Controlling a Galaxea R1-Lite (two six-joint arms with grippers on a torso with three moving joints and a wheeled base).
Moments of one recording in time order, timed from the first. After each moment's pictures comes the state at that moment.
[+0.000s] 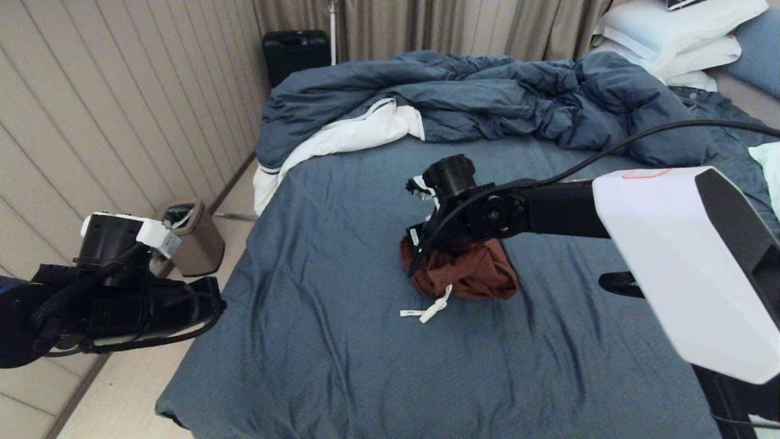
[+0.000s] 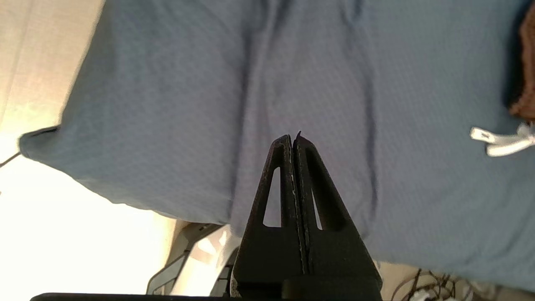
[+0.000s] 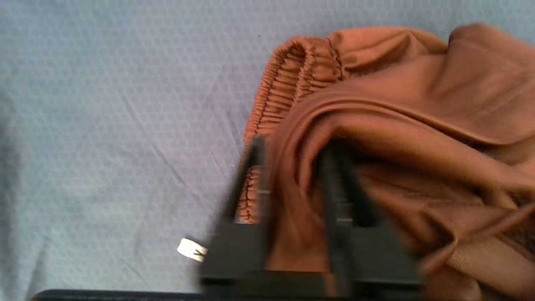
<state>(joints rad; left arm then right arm) -0.20 1.64 -0.73 -0.17 -0.06 -0.48 0.50 2.30 -1.96 0.27 -0.14 0.02</state>
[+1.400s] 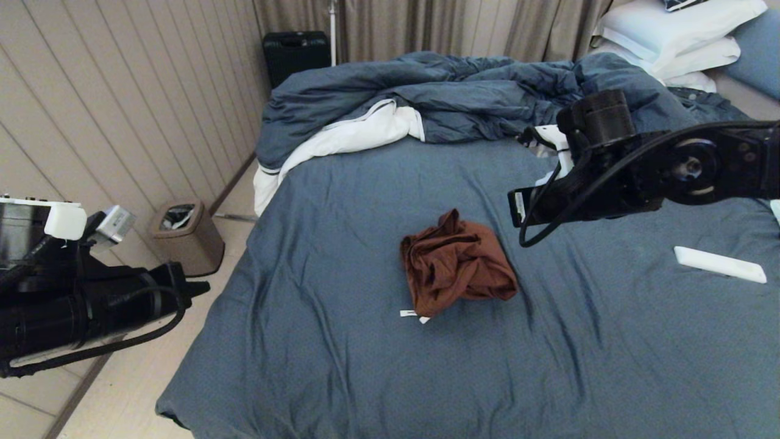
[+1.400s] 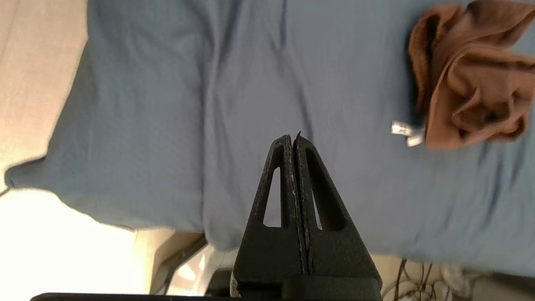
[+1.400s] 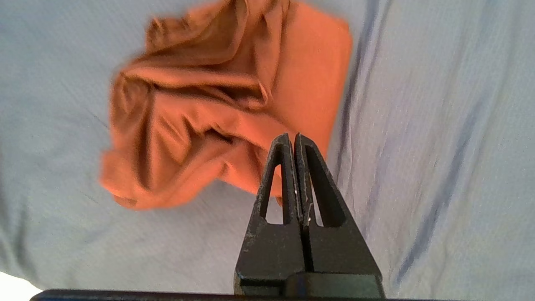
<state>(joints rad) -0.20 1.40 -0.66 -0.19 -0.13 -0.46 0.30 1.84 -1.53 0.27 -0.13 0.05</state>
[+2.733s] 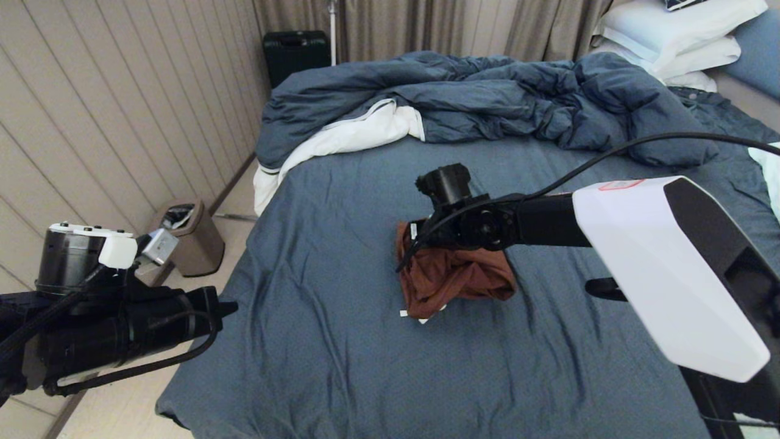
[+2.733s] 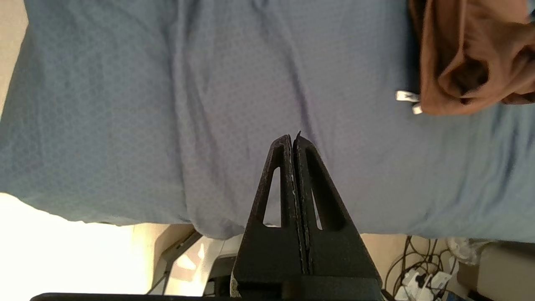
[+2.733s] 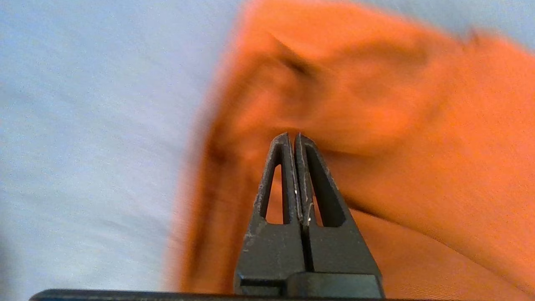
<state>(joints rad) -0.29 1.49 -0.58 -0.32 -0.12 -0.46 0.50 2.35 -1.93 0.12 -0.27 0.21</state>
